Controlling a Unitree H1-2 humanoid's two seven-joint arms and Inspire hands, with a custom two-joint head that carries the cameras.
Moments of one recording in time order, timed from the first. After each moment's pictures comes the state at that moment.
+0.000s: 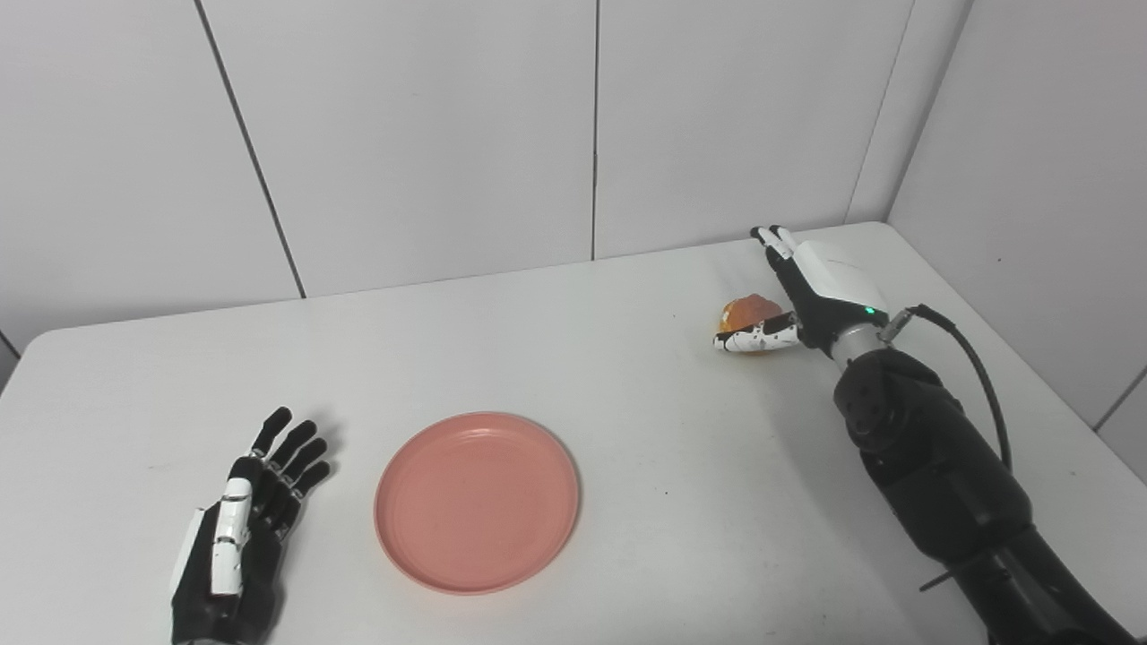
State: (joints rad) left arm -0.08 0.13 0.08 0.09 -0.31 -0.11 -0.26; right arm -0.55 -0.49 0.18 0.15 -0.74 0.40 0.19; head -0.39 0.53
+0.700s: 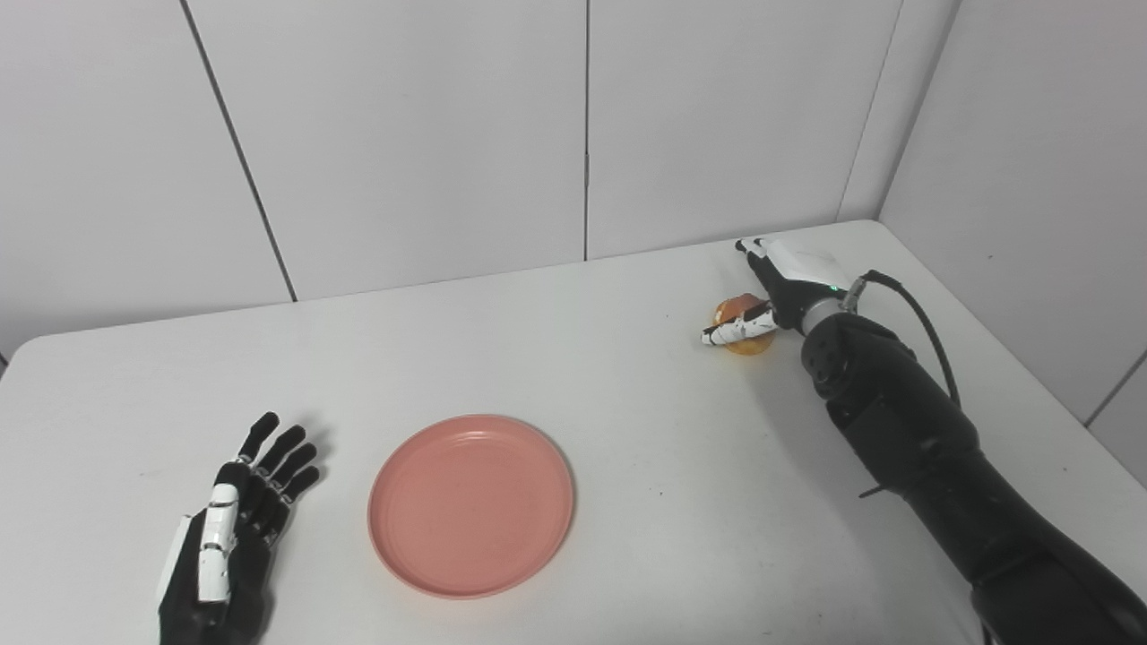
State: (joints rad) left arm -0.08 0.14 0.09 0.08 -0.32 -0.10 -0.26; right arm -0.72 -0.49 0.24 0.47 -0.74 0.41 0.21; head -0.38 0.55
